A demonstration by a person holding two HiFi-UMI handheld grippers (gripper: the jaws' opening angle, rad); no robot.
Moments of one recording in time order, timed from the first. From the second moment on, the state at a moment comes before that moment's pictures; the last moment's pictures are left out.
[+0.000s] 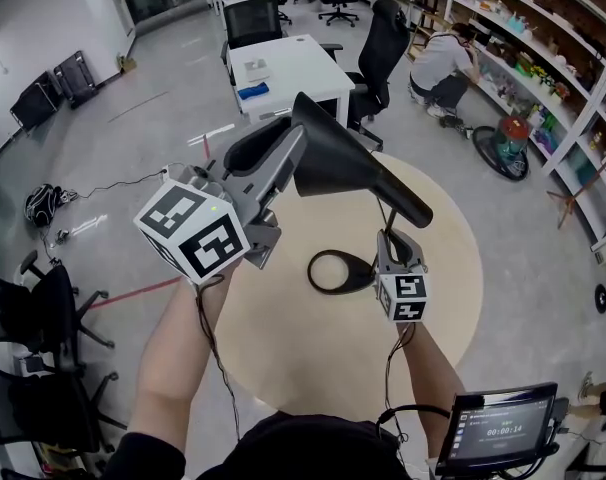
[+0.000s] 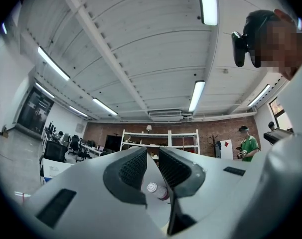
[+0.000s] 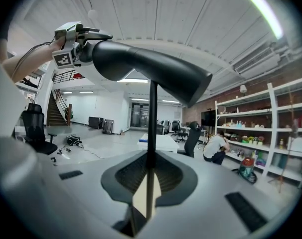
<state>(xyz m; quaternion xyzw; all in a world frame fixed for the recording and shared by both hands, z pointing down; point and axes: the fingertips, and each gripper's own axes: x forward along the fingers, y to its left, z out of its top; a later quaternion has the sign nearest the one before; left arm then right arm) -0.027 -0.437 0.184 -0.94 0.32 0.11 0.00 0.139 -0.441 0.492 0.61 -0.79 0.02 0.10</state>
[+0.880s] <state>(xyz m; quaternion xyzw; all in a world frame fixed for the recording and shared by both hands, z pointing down) -0.087 -0.423 0.226 -0.91 0.37 0.17 -0.04 0.135 -0.437 0.481 0.60 -0.79 -0.02 0.12</state>
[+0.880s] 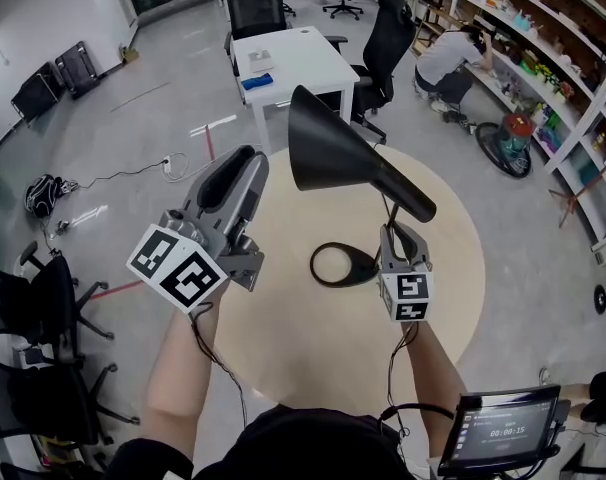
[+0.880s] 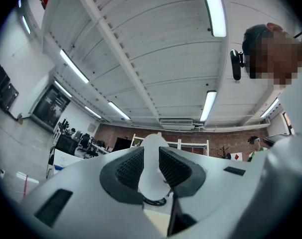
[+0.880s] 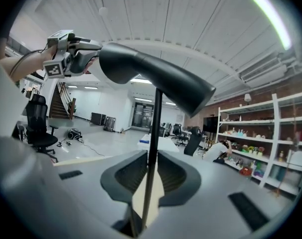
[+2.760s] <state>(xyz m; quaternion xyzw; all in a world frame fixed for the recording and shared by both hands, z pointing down) -0.008 -0.233 0.515 -0.92 0.31 -0.08 -0.22 0.127 -0.232 0.485 0.58 -0.80 0.12 0.06</state>
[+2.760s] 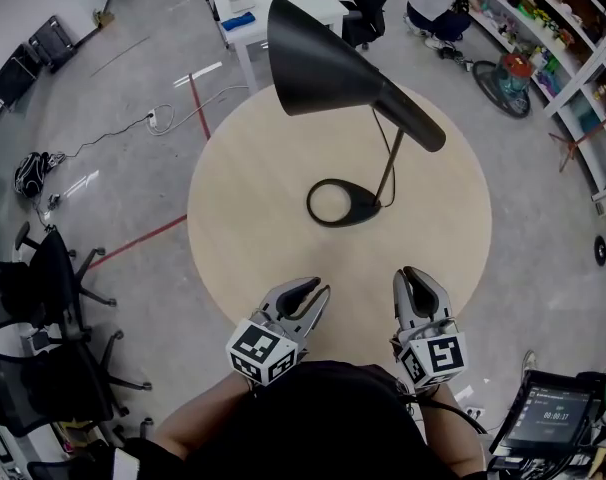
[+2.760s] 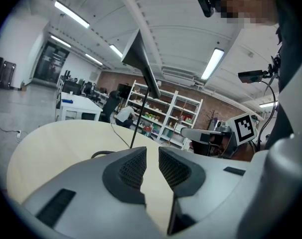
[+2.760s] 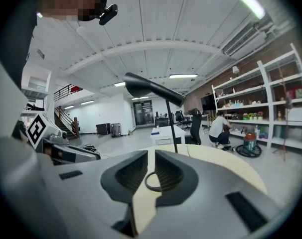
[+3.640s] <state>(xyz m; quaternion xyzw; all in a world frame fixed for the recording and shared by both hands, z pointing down) -0.027 -0.240 0.526 -0.92 0.32 -0.09 -0.22 0.110 -0.240 0.488 0.58 -0.81 0.10 0.06</state>
